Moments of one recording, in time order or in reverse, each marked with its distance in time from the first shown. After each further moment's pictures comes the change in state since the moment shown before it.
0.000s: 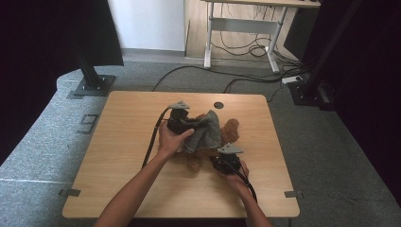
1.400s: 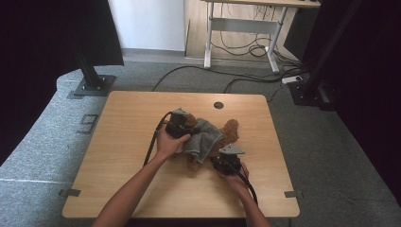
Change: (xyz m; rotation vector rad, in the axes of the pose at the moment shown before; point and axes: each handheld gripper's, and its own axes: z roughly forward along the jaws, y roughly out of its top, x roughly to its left) left arm 0.040 -0.039 0.007 0.164 0.149 -0.037; right arm 0.000 -0.004 -0.001 -0.014 0.006 0.051
